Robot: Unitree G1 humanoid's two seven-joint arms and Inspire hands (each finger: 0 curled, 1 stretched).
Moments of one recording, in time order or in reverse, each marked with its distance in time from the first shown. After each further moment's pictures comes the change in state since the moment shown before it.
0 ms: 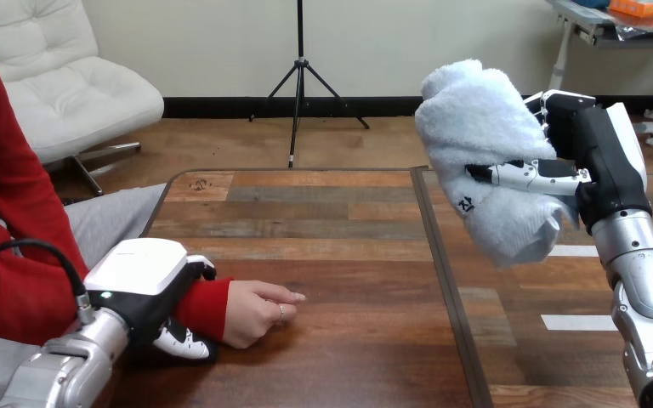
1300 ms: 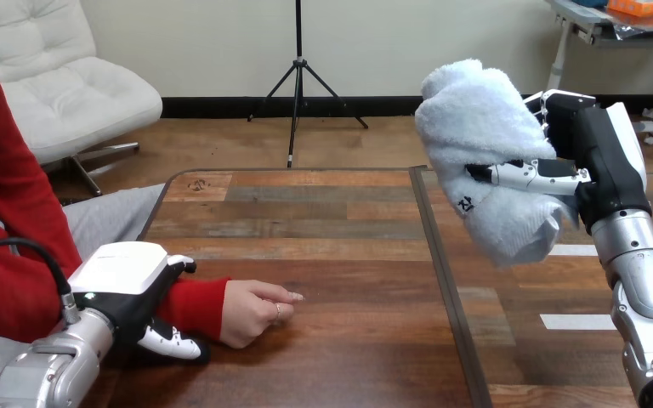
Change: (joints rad) left arm 0.005 0.005 0.032 0.008 -0.005 0.044 -0.047; right arm 0.000 0.000 0.003 0.000 -0.001 0.000 -0.005
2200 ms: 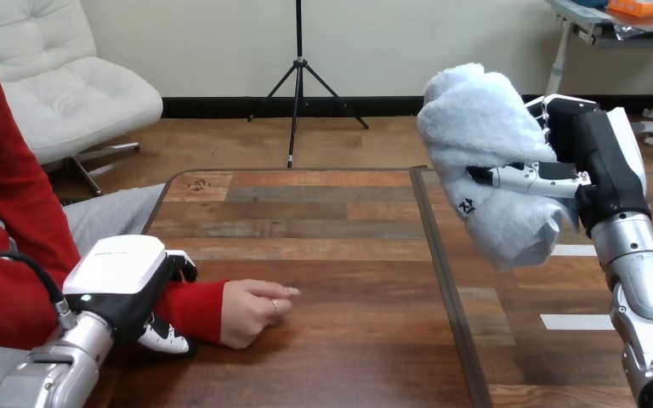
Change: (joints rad) left arm 0.011 -0.010 0.010 0.040 -0.030 -0.044 0.128; right arm -0.008 0.000 0.000 0.030 0.000 0.000 -0.002
